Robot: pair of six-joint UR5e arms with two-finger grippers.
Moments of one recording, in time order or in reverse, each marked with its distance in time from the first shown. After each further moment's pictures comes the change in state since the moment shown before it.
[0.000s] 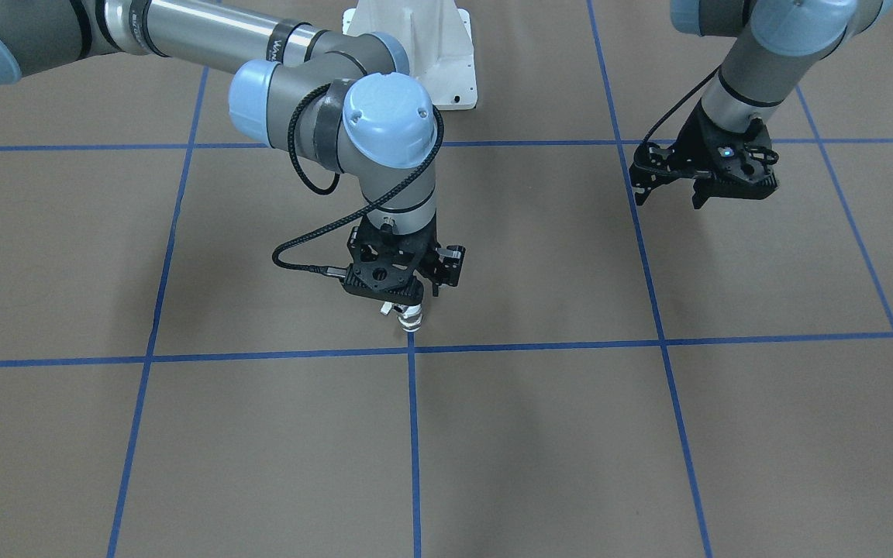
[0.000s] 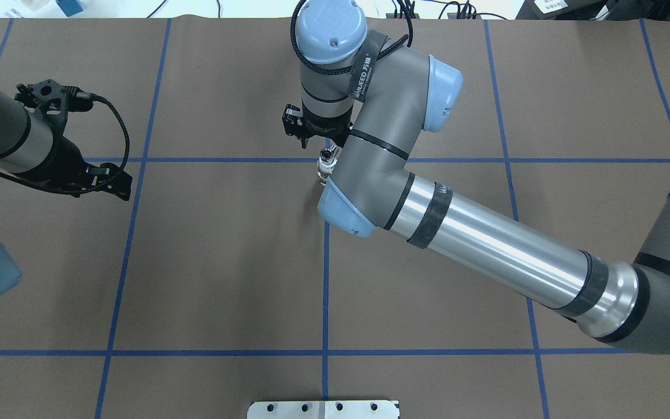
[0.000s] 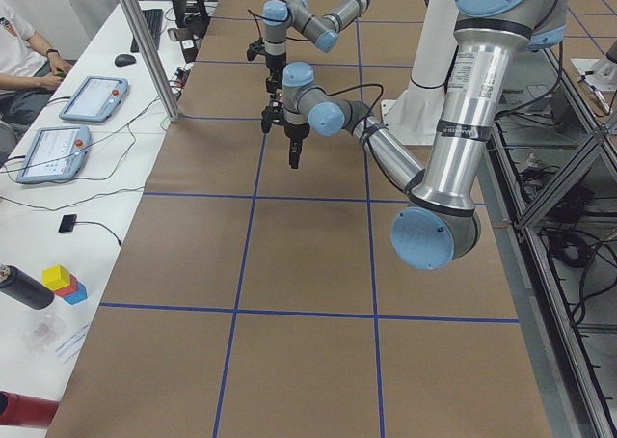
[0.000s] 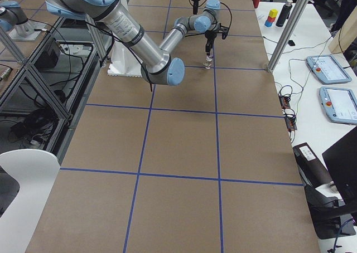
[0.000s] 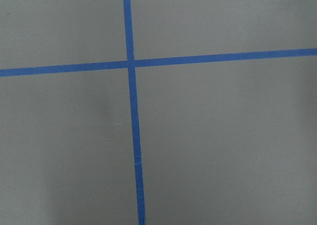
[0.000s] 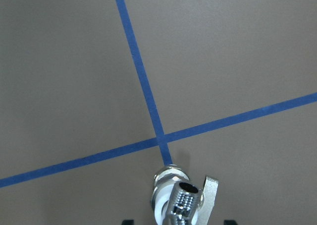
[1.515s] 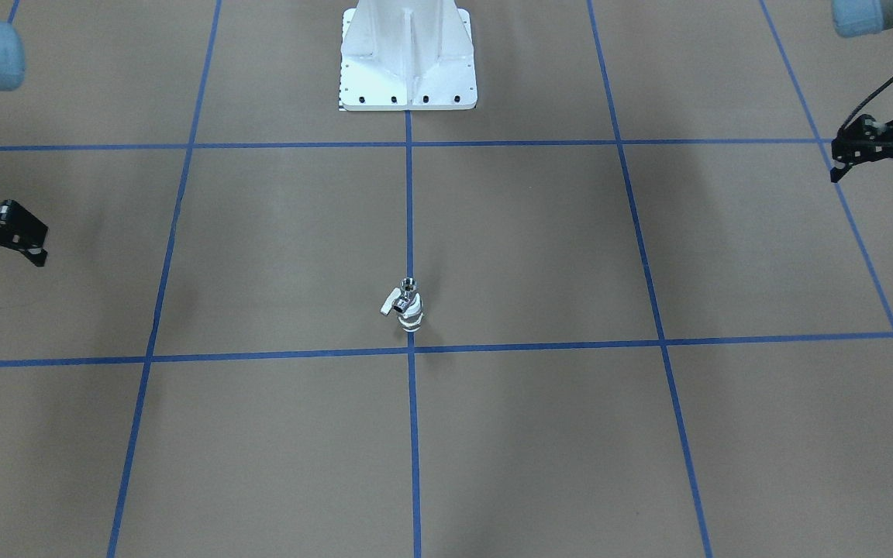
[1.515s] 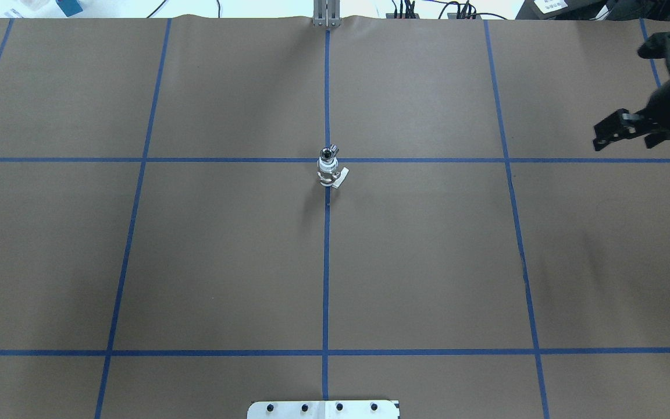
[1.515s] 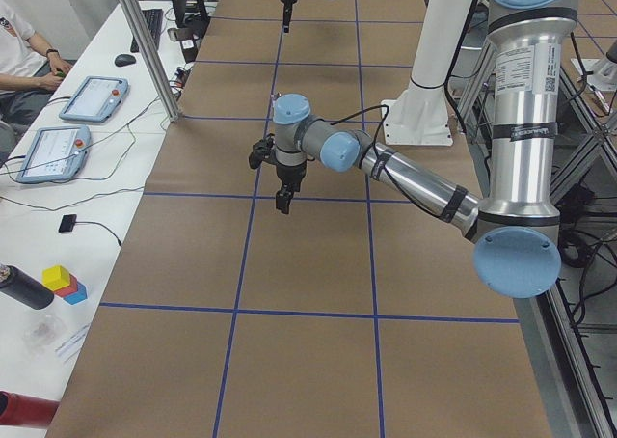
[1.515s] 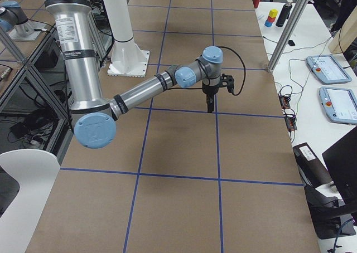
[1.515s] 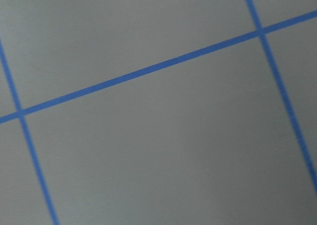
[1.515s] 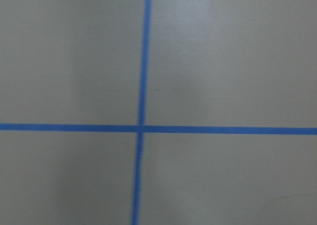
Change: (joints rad) left arm -0.428 0.289 0.057 0.014 -0.151 0.757; right arm 0.502 -0.883 0.517 0.058 0.254 -0.848
